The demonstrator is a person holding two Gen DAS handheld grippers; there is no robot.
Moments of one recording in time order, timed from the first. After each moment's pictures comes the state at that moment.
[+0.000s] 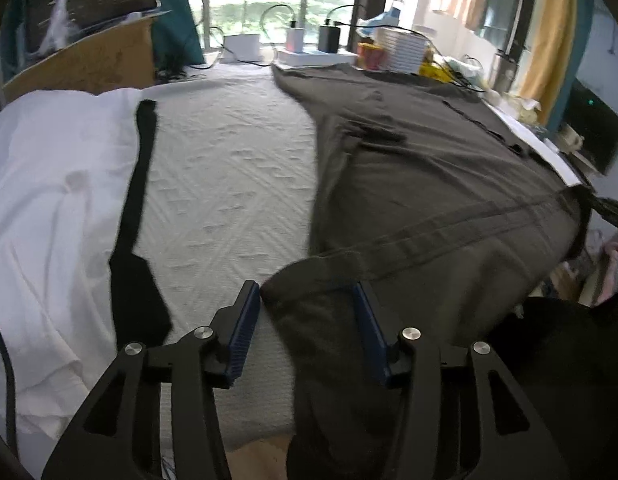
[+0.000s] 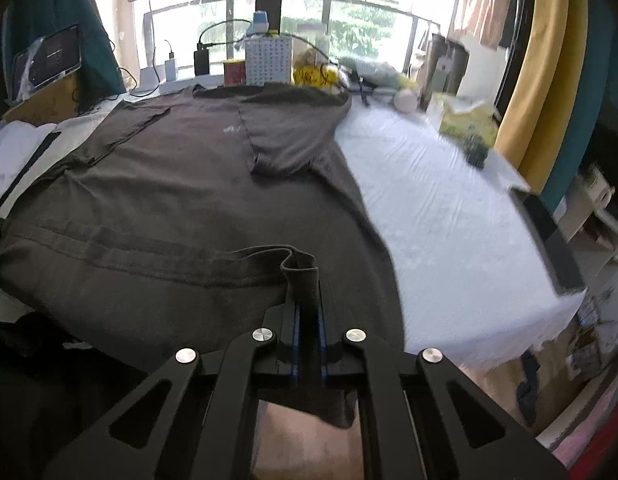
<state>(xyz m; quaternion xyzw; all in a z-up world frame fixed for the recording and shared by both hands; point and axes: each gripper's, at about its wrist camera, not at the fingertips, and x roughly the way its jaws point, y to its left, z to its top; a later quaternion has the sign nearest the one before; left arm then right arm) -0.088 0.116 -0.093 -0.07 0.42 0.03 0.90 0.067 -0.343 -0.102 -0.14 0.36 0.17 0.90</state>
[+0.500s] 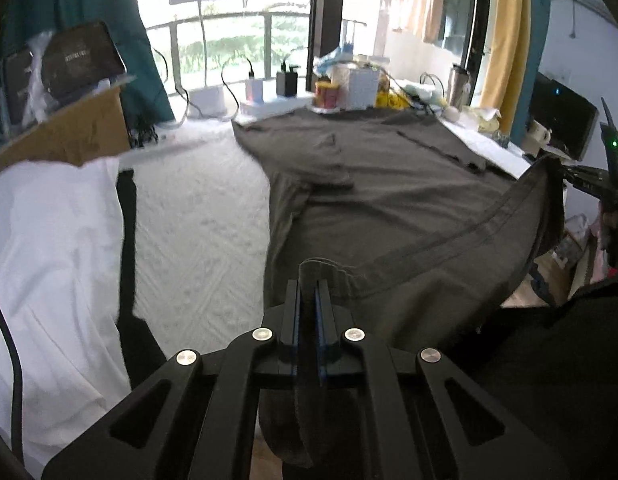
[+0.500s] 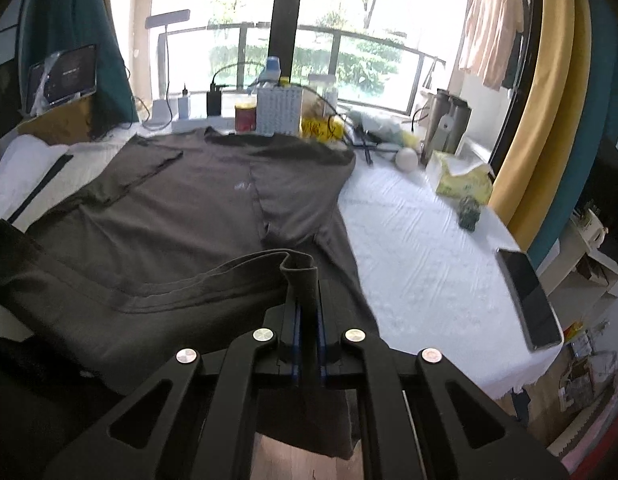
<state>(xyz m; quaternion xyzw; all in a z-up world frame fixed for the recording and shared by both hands) -0.093 0.089 -0.043 -0.03 0.37 0.00 0.93 0.070 -0.332 -0.053 -0.14 0.31 0.19 0.92</state>
